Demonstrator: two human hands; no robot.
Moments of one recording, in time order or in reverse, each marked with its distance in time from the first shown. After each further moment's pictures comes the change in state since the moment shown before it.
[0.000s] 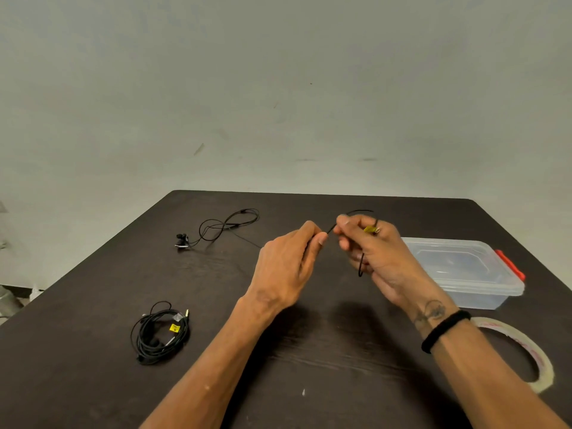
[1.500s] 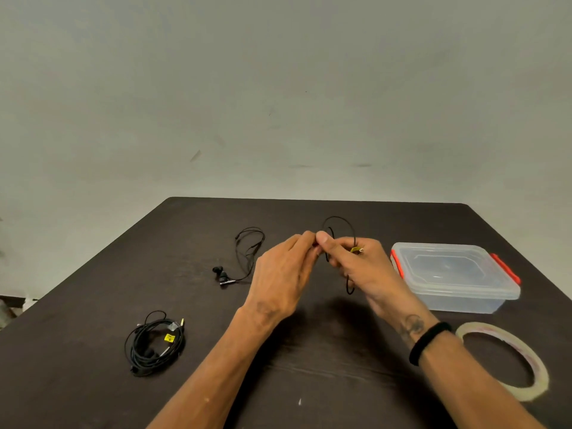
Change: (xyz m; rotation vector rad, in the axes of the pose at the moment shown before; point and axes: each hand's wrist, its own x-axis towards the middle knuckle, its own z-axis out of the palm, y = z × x) left_hand -0.005 0.000 0.007 0.058 0.023 0.017; right_hand -0.002 0.016 0.008 -0.160 0.060 -0.002
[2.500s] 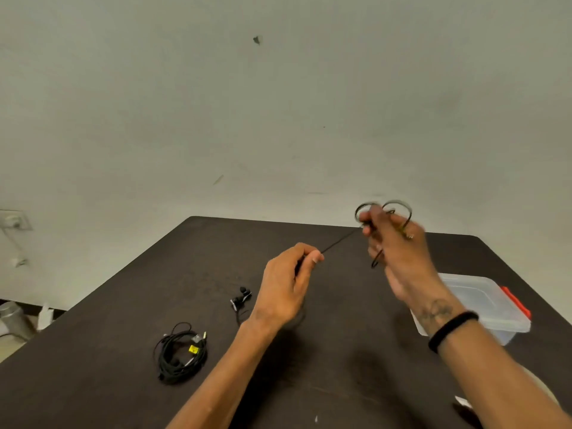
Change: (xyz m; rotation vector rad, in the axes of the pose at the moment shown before) left_hand 0.007 -0.004 -0.028 -0.395 0.093 -0.189; right_hand 0.023 -0.060 -0.008 0.340 0.192 -0.149
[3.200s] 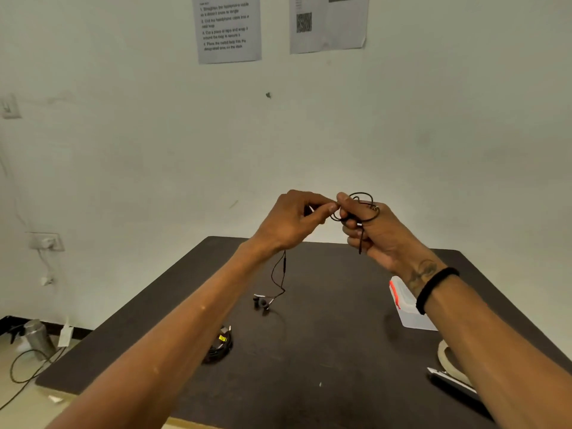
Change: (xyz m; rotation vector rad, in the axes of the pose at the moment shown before) left_hand 0.070 0.123 -0.093 0.137 -0.182 0.210; right_hand -0.035 -0.093 0.031 -0.061 -0.351 0.118
